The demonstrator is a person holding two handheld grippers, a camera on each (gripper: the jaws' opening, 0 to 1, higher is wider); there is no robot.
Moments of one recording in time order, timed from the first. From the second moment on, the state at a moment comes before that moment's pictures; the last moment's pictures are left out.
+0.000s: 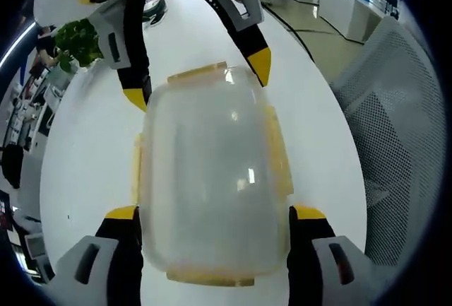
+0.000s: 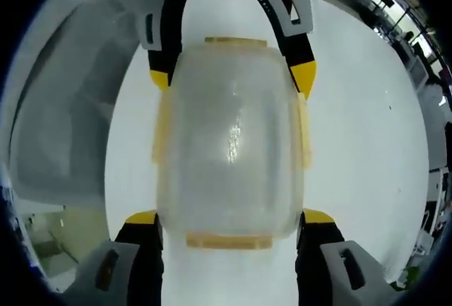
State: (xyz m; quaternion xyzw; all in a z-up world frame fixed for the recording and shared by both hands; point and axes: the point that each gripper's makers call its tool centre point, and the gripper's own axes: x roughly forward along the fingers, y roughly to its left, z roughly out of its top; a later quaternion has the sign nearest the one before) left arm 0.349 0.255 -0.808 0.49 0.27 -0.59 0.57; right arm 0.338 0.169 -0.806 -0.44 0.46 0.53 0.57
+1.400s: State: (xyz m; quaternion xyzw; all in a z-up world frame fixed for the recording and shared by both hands) left arm 0.360 0.319 -0.807 0.49 0.28 -0.58 0.58; right arm 0.345 0.237 -0.805 -0.43 0.46 0.52 0.58
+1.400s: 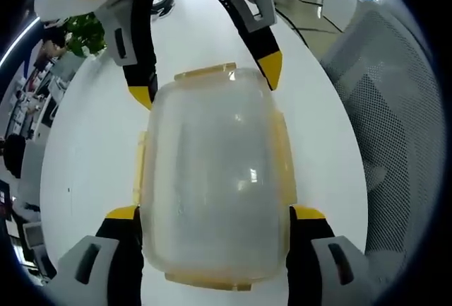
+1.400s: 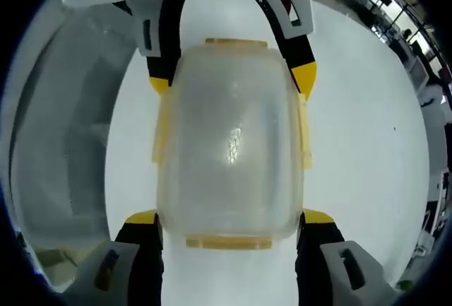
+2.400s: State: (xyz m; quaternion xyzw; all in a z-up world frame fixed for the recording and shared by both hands) left arm 0.367 0.380 -0.808 0.48 0.30 -0.57 0.60; right arm 0.350 0.302 -0.806 -0.42 0.45 0.52 0.58
